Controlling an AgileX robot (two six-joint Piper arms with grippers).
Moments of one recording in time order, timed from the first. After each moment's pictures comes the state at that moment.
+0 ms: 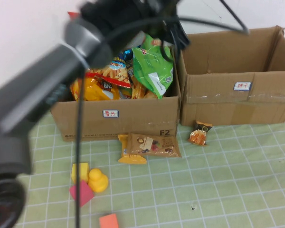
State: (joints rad) right arm 0.05 0.83 -0.44 0.65 0.57 -0.52; left arm -0.67 2.04 -2.22 0.49 0.94 -0.05
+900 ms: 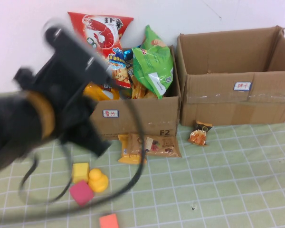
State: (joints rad) right arm 0.05 0.83 -0.44 0.70 0.57 -0.58; left arm -0.69 1.18 -1.05 0.53 0.62 -0.26
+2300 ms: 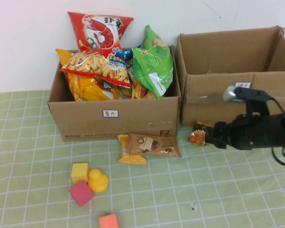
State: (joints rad) right arm 0.30 1.88 -1.01 1.34 0.25 -1.03; left arm -0.69 0.37 -0.33 0.92 0.64 -0.61
